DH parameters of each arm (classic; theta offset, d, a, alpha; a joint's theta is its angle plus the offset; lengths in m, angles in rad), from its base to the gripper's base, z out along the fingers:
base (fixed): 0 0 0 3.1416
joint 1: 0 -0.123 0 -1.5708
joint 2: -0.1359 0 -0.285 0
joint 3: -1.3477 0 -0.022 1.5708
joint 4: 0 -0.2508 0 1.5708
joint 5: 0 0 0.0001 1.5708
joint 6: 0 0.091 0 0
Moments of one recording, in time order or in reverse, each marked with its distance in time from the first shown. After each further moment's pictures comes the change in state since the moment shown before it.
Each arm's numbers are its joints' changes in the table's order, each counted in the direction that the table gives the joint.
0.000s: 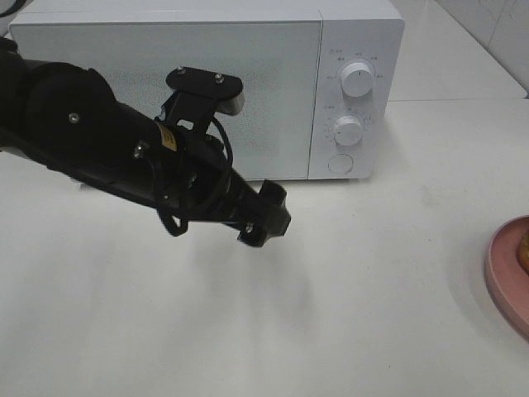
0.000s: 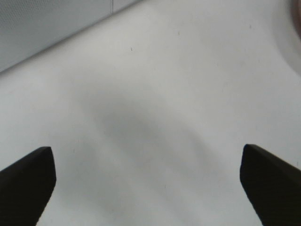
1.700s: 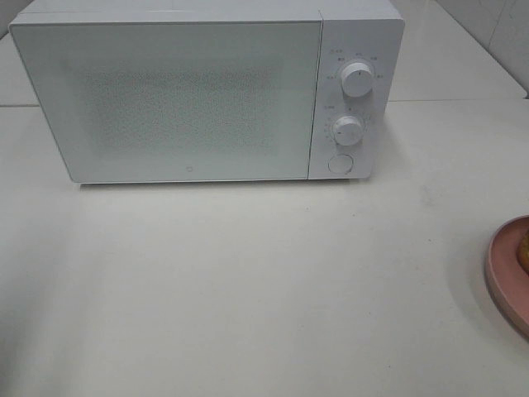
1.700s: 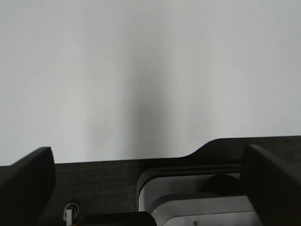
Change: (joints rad) left arm -0.759 0.995 -0.298 -0.134 0.944 -0.093; right arm 0.000 0.000 0.000 0.000 0.000 0.000
